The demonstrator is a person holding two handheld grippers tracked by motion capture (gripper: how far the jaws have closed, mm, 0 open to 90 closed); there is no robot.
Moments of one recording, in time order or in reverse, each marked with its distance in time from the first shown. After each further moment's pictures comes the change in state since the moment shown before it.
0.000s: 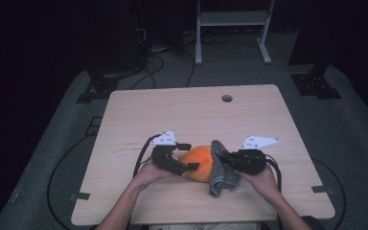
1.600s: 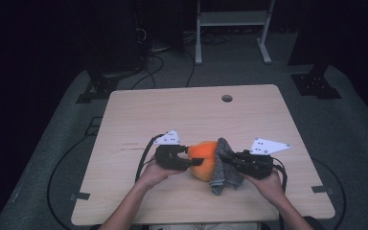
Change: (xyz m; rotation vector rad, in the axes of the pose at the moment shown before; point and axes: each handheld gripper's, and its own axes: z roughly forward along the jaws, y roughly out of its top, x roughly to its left) left arm -0.011 0.013 0.005 -0.051 0.007 -0.028; right arm 0.021 0.009 -0.019 -0.090 -0.013 -0.119
